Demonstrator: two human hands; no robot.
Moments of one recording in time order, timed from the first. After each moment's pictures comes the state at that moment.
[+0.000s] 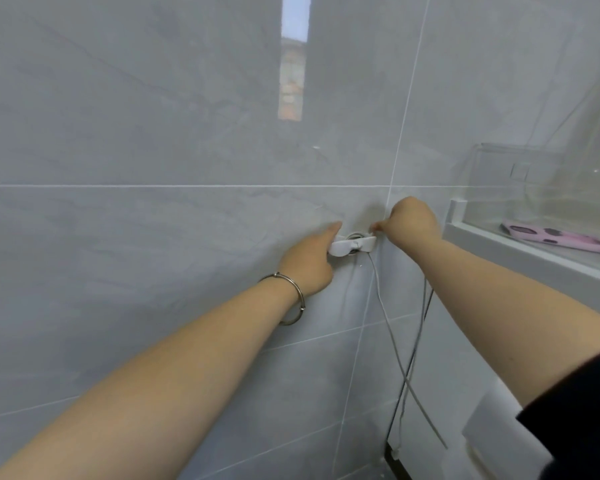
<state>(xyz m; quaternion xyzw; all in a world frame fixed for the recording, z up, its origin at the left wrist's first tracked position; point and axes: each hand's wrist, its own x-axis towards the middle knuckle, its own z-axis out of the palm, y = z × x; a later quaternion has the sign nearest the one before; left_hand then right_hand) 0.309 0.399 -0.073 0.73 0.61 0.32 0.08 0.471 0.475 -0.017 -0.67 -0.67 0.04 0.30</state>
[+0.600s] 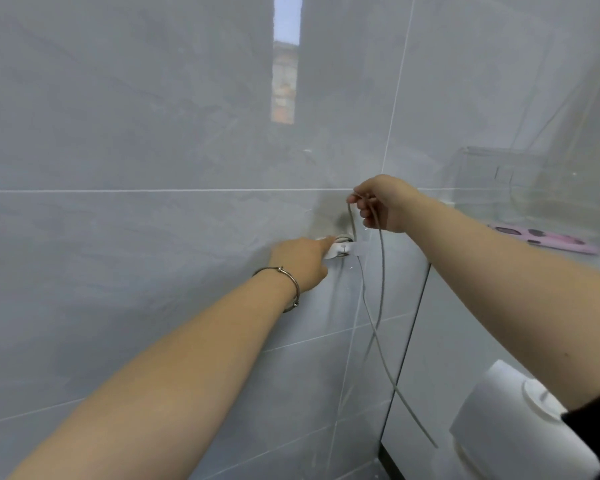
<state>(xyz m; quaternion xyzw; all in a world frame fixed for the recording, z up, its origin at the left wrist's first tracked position) 0.315 0.399 -0.063 0.74 0.65 0.16 -0.10 0.456 0.451 0.030 -0.52 -0.60 0.48 0.38</state>
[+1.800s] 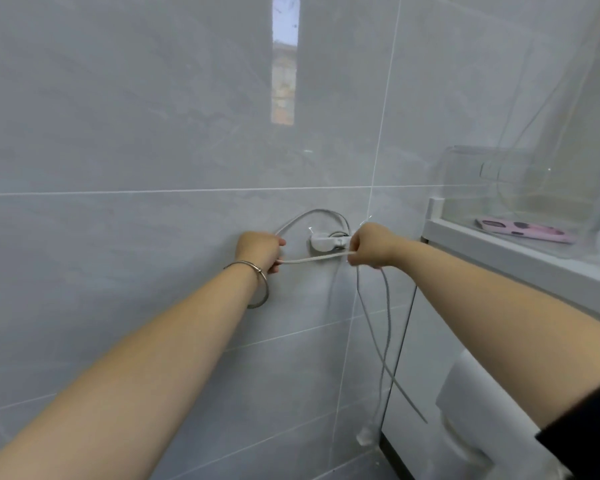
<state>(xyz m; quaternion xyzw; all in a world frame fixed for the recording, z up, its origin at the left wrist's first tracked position) 0.283 0.373 -0.054 0.38 0.64 0.56 0.35 0.470 0.430 -0.029 -0.56 -0.81 0.10 0.11</state>
